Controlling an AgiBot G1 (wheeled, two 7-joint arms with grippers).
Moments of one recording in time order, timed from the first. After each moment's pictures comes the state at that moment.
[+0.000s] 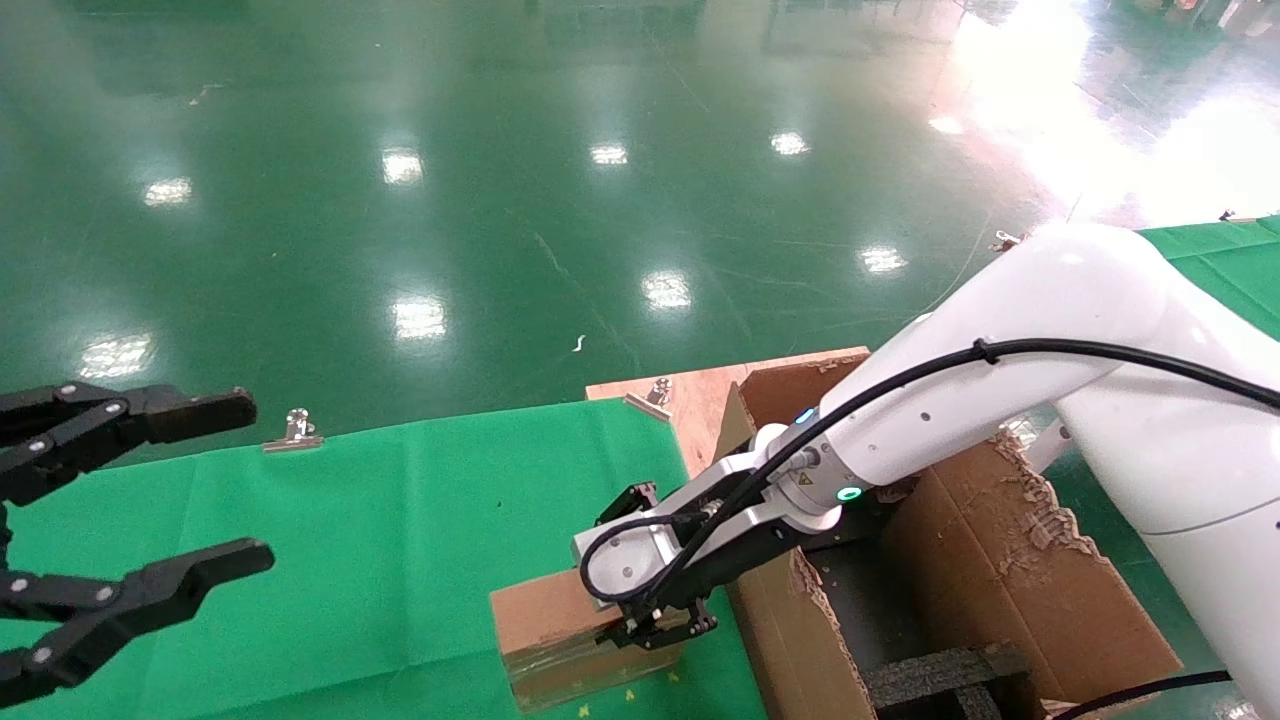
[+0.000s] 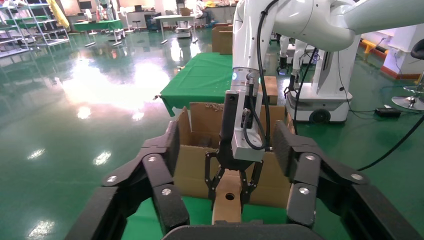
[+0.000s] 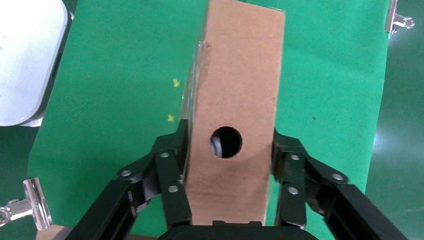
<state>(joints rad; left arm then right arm) -1.09 0.58 0.36 -1.25 0.66 1.45 -0.14 1.47 -0.94 -0.77 1.26 -1.69 -1.54 0.15</state>
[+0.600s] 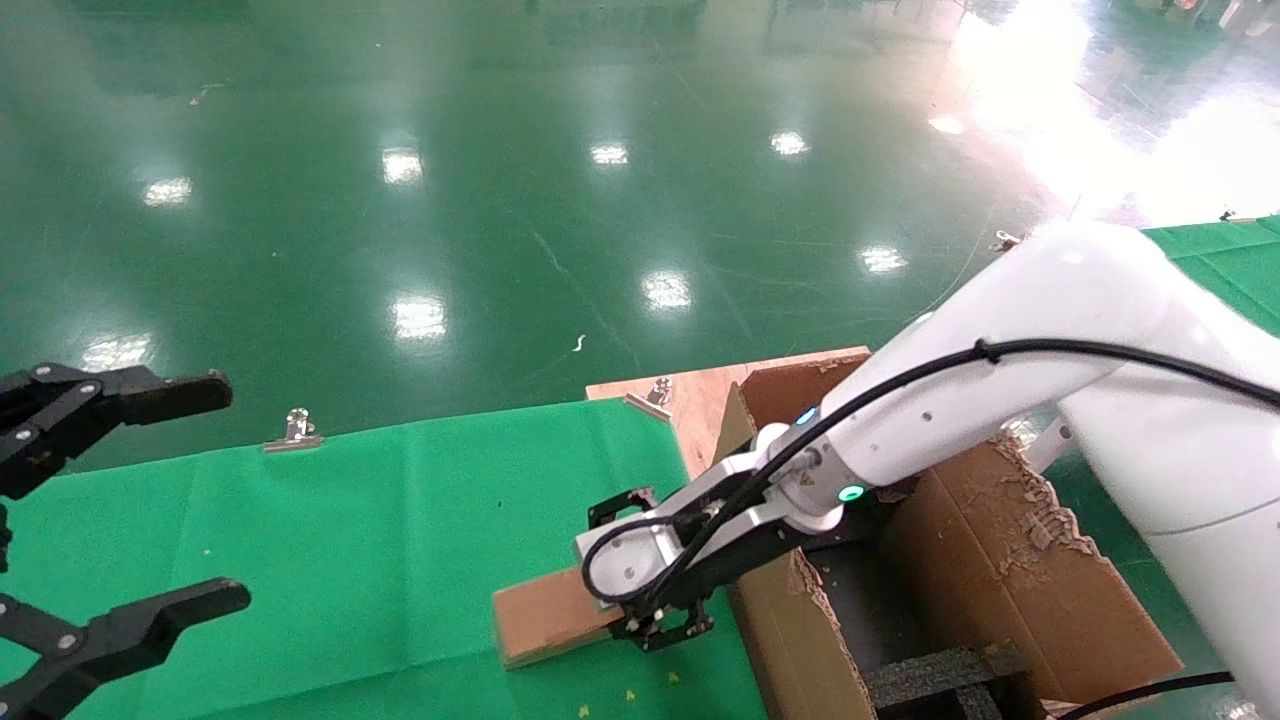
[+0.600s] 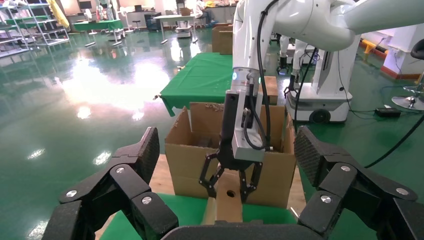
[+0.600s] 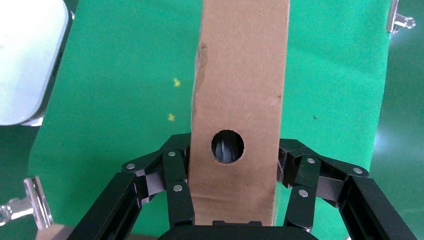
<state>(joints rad) -1.09 0.58 0.36 -1.25 0.66 1.45 -0.14 1.53 -0.93 -0.76 1.25 -1.68 -1.55 0.14</state>
